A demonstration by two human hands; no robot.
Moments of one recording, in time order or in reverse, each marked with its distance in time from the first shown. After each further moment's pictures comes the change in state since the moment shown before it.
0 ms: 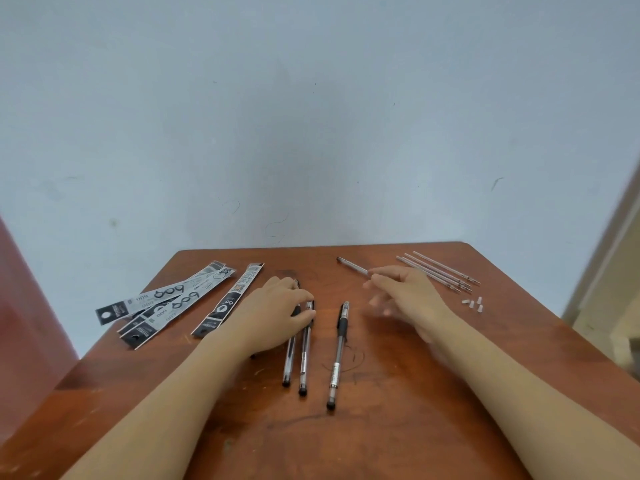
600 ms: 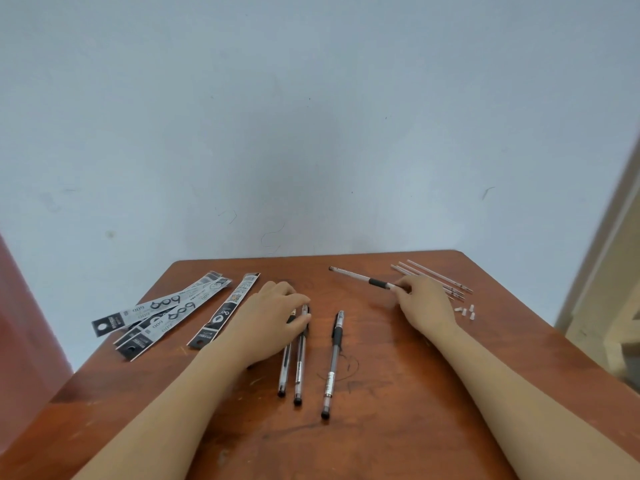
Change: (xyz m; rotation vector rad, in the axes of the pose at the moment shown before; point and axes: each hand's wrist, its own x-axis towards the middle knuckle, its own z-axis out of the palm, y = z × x) left_hand 0.001 -0.001 0.003 0.011 0.135 0.031; right_hand 0.017 0.016 -0.023 -0.685 0.267 -0.124
